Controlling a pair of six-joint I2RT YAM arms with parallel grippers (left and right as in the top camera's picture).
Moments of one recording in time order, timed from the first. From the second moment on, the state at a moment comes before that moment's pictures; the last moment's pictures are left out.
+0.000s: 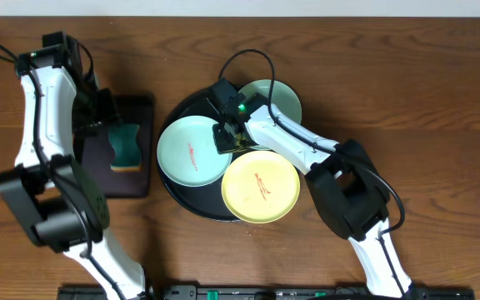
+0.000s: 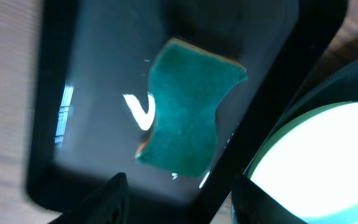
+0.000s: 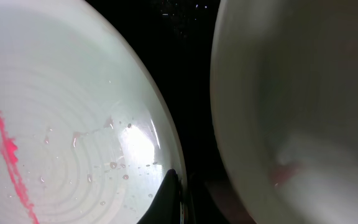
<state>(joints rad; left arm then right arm) 0.27 1.99 1.72 -1.29 0.07 -0.11 0.72 2.29 1.78 -0.80 -0.09 0.51</state>
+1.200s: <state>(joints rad) 0.26 2.09 1.53 -1.06 0.04 -0.14 0.72 2.29 1.78 -0.80 -0.09 0.50</state>
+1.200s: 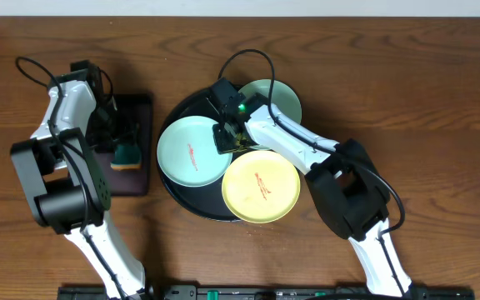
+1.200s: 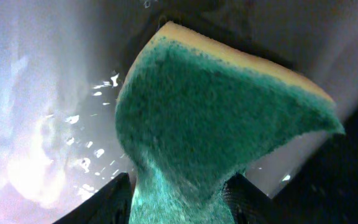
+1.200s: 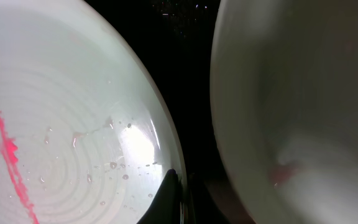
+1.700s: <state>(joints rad) 0.26 2.01 1.47 -1.00 0.04 -0.03 0.72 2.29 1.78 -0.80 -0.09 0.50</state>
